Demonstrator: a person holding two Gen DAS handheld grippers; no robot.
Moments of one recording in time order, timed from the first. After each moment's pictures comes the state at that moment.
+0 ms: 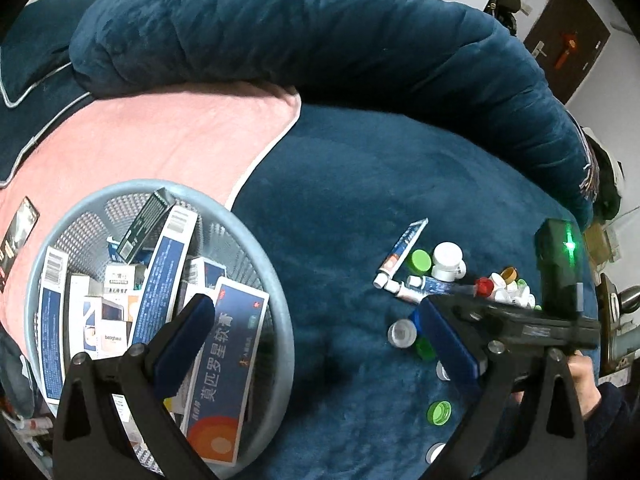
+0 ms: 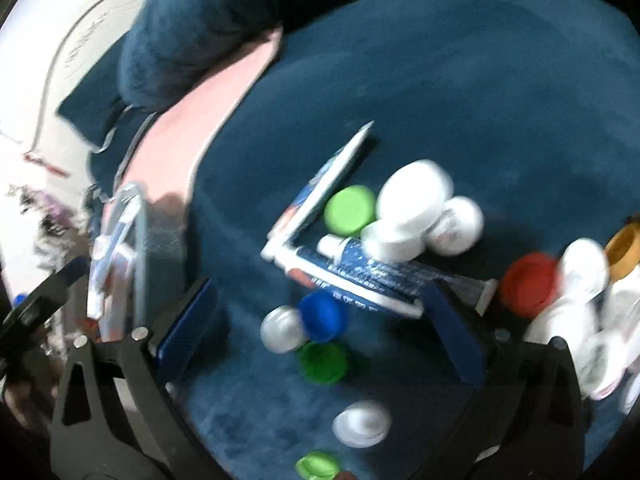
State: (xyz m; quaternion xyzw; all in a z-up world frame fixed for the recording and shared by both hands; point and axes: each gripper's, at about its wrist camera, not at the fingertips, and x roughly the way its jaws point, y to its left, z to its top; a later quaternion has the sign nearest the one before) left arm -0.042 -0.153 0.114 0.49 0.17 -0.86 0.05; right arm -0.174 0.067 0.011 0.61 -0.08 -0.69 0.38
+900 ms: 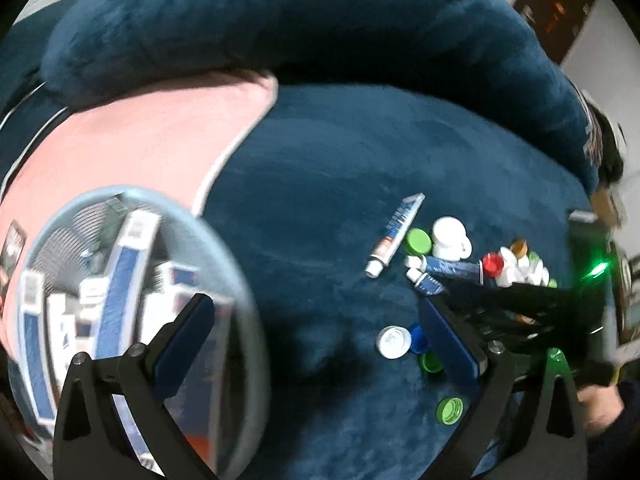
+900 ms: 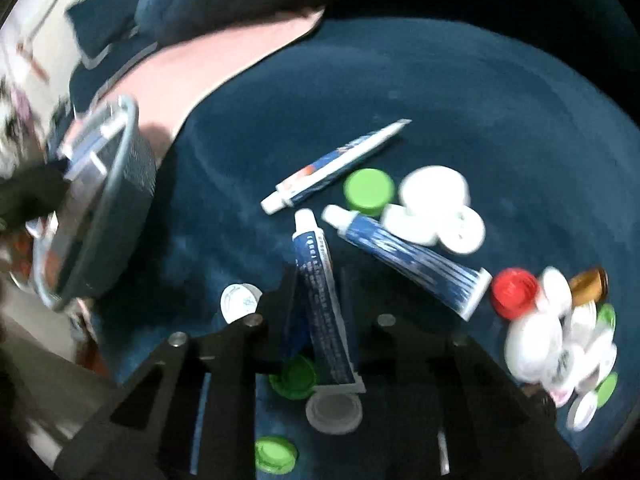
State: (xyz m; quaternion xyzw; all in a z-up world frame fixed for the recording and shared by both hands) left arm -0.073 -0.122 0.085 0.52 0.11 -0.85 0.02; right arm -0.141 0.055 0.019 0.55 0.10 -0.75 0.36
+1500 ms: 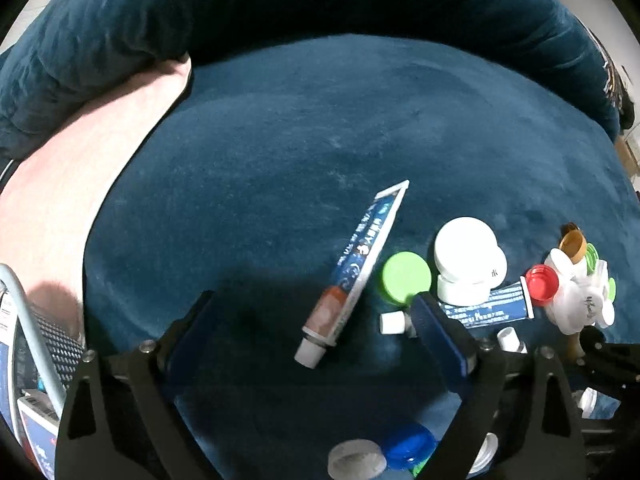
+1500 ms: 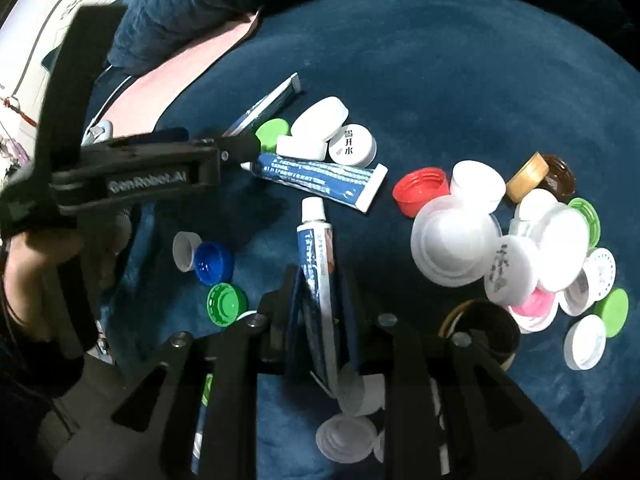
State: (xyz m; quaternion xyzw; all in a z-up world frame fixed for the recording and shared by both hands) left arm -0.157 -0.053 0.007 0.54 0.03 -0.84 0.02; right arm -0.145 0.134 0.006 0.58 0.03 -0.74 0.33
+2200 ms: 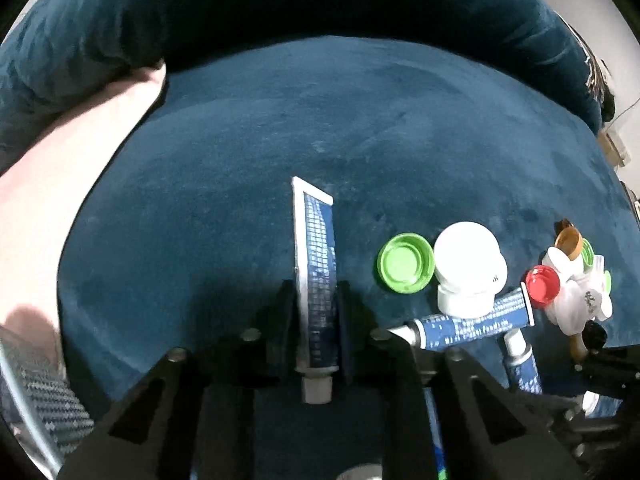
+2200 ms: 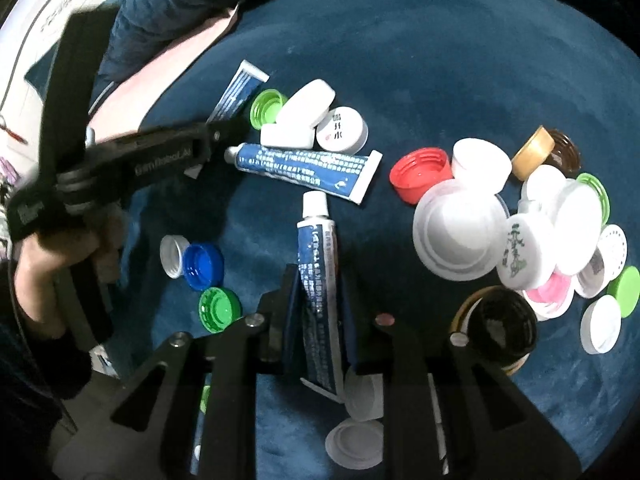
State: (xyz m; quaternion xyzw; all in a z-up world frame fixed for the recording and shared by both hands) left arm -0.164 -0.054 -0.002 0.54 0.04 -0.84 -0.02; right arm -0.150 0.122 -0.002 0.60 0.01 -0.74 0.30
